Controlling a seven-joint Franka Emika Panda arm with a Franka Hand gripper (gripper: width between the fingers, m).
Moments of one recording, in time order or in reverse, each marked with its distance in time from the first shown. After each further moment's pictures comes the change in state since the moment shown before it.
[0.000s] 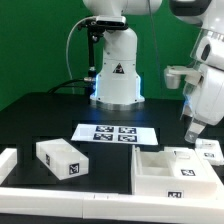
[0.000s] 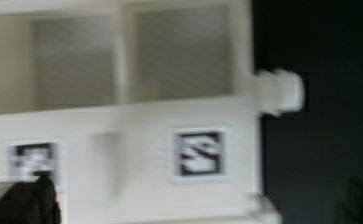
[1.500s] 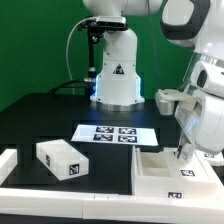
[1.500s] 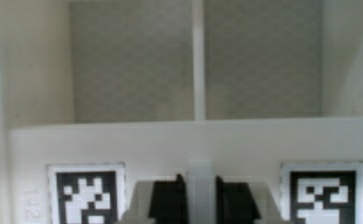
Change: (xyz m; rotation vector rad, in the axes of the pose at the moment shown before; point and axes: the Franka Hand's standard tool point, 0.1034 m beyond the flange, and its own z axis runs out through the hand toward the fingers) arm -0.008 0.056 0.032 -0.059 -0.009 -0.083
